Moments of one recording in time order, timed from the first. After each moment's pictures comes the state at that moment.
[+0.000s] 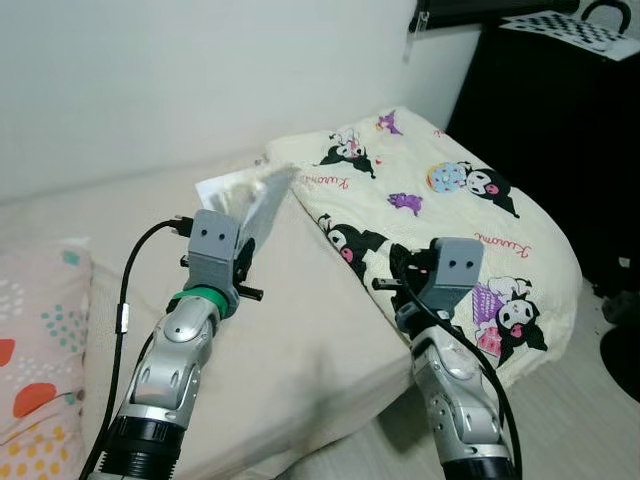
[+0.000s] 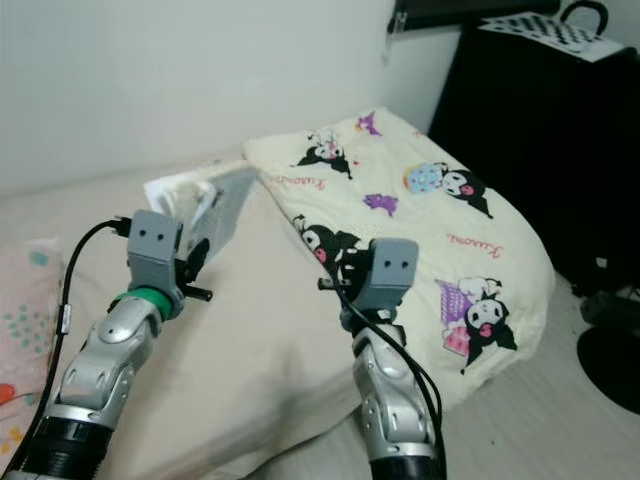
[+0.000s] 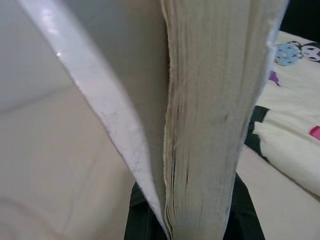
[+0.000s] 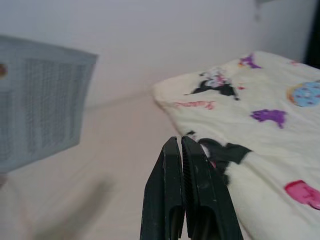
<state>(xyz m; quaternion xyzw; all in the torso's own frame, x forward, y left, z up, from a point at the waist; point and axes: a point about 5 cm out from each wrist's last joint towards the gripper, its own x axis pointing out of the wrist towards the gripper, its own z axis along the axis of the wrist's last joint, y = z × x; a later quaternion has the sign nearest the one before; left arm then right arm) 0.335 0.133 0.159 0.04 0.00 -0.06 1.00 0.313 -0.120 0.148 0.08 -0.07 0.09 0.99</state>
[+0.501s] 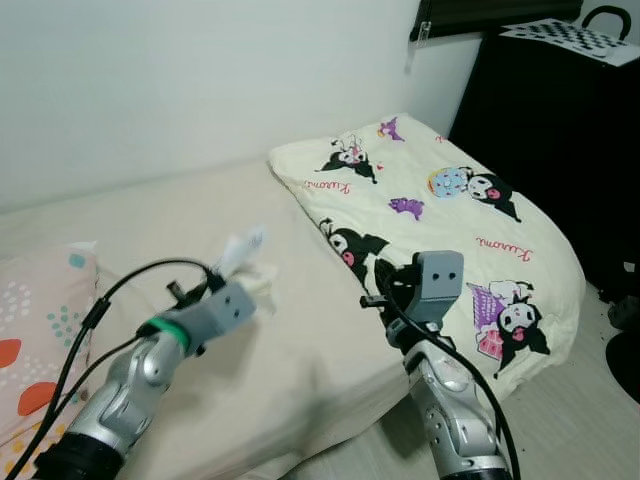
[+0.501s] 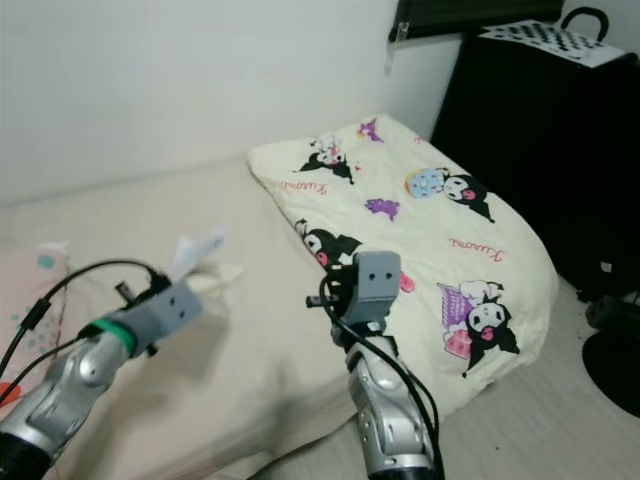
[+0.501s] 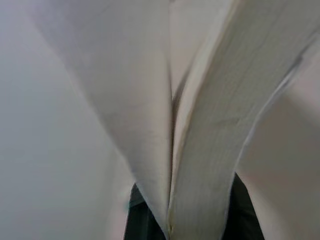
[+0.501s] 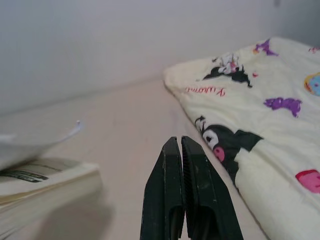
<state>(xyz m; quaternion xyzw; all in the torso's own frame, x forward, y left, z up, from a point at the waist) 0.312 0.199 0.087 0.56 0.05 -0.11 0.82 0.309 -0.116 0.132 0.07 -0.04 0.11 0.99</state>
